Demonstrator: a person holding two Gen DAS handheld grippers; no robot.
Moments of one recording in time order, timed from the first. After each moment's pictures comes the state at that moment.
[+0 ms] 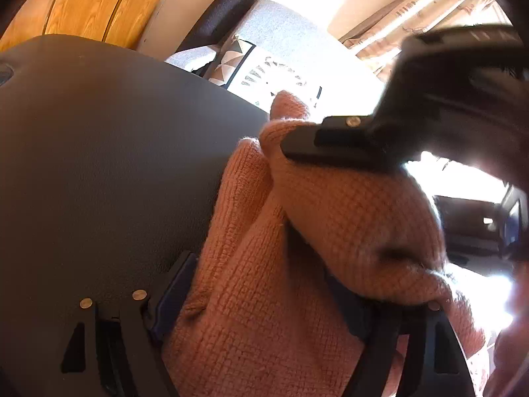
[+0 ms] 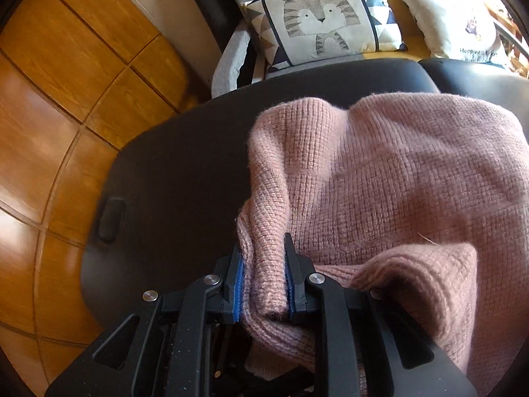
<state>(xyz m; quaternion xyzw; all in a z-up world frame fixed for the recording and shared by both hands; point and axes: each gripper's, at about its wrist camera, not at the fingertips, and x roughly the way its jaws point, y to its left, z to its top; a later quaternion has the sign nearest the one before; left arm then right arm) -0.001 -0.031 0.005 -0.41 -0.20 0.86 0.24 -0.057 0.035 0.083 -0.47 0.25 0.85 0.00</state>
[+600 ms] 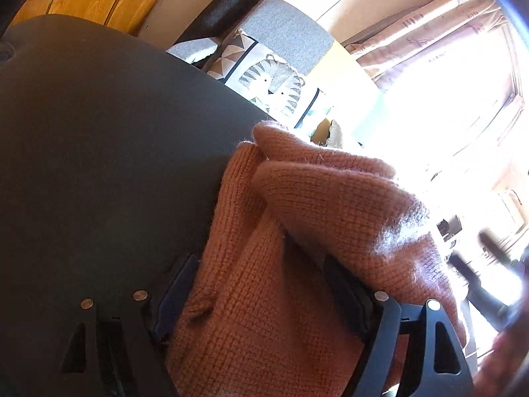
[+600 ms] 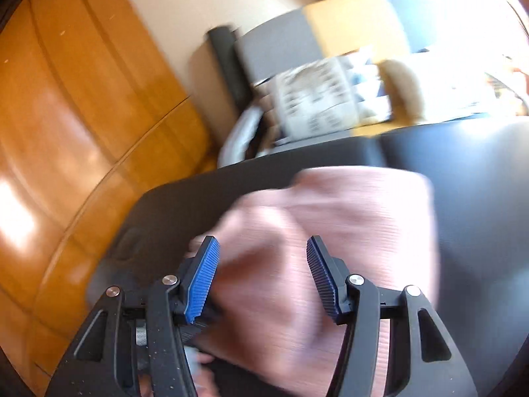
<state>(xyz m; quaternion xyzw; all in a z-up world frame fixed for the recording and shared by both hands) -0.012 -0.048 0.013 -0.42 -0.24 0.83 0.26 0.082 0.119 0.139 -0.32 0.22 0.92 0.01</state>
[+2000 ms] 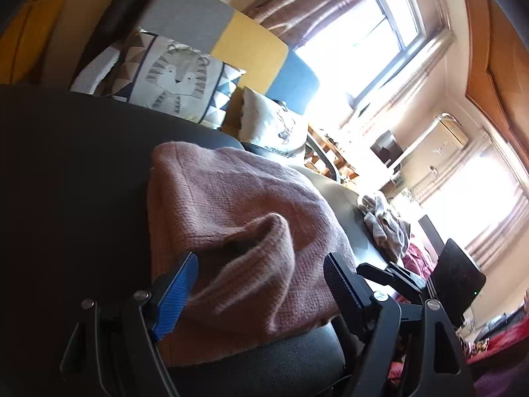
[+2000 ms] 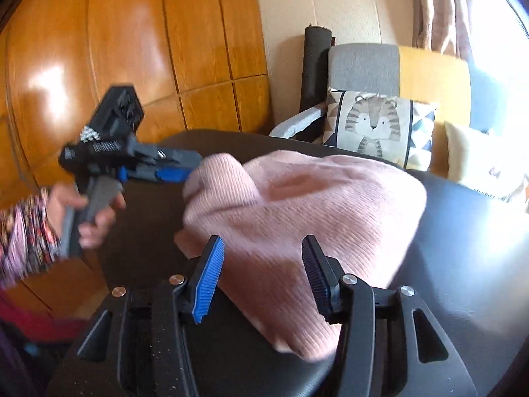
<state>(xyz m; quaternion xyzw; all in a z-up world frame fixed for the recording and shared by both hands) -0.023 -0.052 0.111 -0.42 -0.13 0.77 0.46 0.141 0.102 0.098 -0.29 0.00 0.94 -0.15</state>
